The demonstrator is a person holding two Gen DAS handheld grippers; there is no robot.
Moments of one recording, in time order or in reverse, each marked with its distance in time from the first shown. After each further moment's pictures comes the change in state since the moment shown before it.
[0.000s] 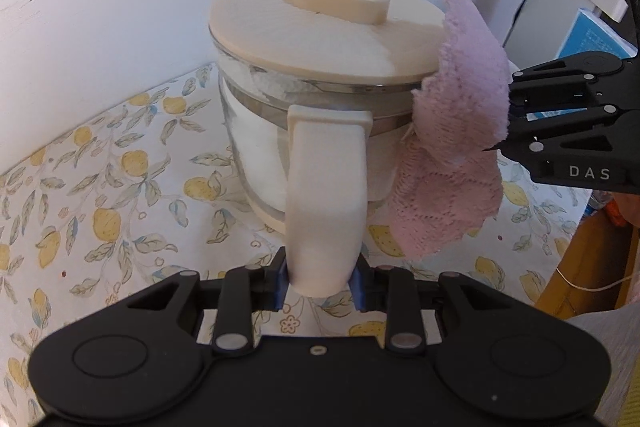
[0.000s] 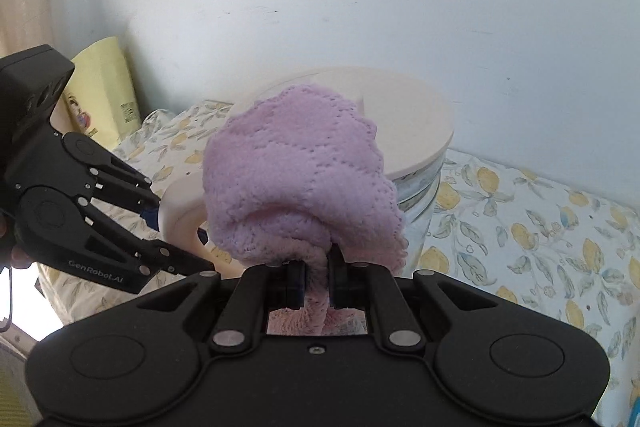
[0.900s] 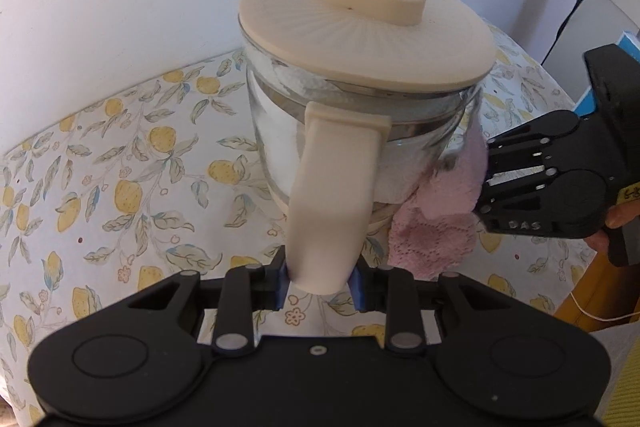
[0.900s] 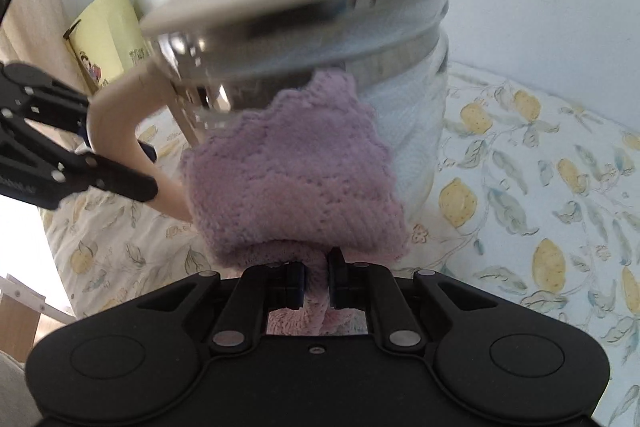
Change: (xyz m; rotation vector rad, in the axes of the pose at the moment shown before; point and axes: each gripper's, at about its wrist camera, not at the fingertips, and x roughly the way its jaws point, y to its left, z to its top) left arm -0.001 -0.001 0.004 -0.099 0.025 0.091; right arm 0.058 -0.037 -0.031 0.029 0.127 0.108
